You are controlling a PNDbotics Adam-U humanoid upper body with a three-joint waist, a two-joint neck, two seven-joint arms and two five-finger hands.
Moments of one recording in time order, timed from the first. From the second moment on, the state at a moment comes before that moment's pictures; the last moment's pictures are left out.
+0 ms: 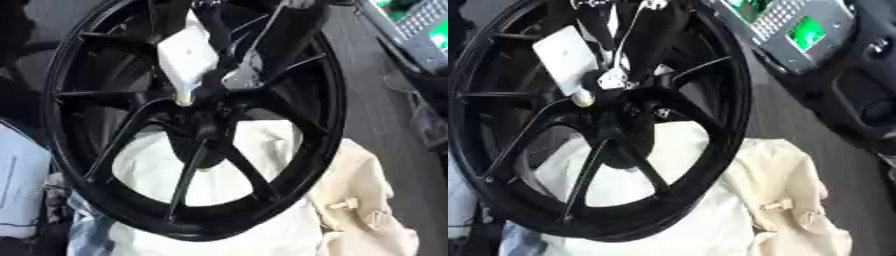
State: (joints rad) left arm -0.09 0.25 0.11 -1.81 0.31 0.03 0.48; right arm -1.16 -0.57 0.53 -1.88 0.14 0.42 0.80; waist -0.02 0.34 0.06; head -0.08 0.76
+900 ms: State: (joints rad) left arm -0.08 0.25 0.13 -1.81 0.30 0.02 0.50; right arm -0.83 -0.88 0.14 -1.96 -0.30 0.50 0.49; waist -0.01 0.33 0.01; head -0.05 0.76
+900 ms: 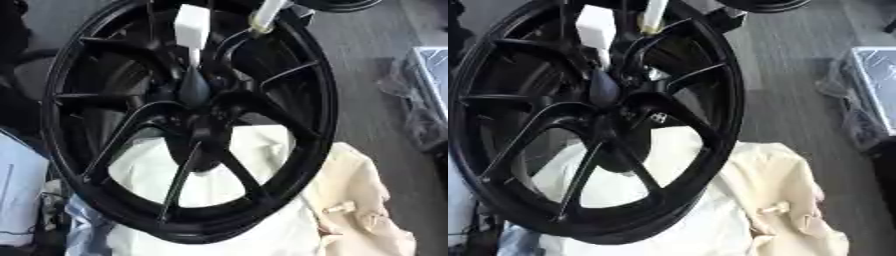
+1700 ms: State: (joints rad) left arm -0.08 0.24 0.16 -1.82 0.30 0.02 0.52; right arm -0.08 -0.93 -0.32 -1.97 -0.20 0.34 0.01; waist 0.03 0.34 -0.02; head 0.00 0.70
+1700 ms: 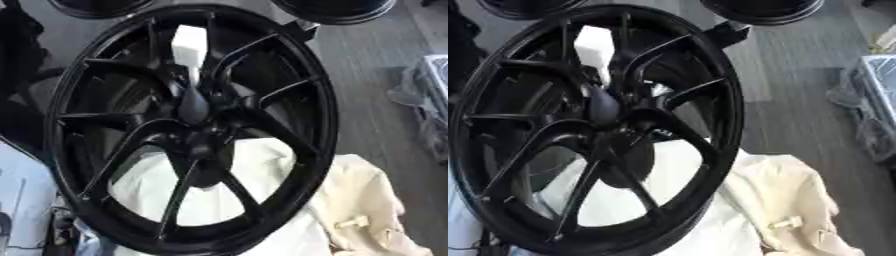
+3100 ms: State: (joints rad) left arm -0.08 0.24 0.16 -1.82 0.29 0.02 0.53; right arm -0.09 -0.79 -0.38 -1.89 -0.14 0.30 -0.28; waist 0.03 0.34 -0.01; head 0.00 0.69
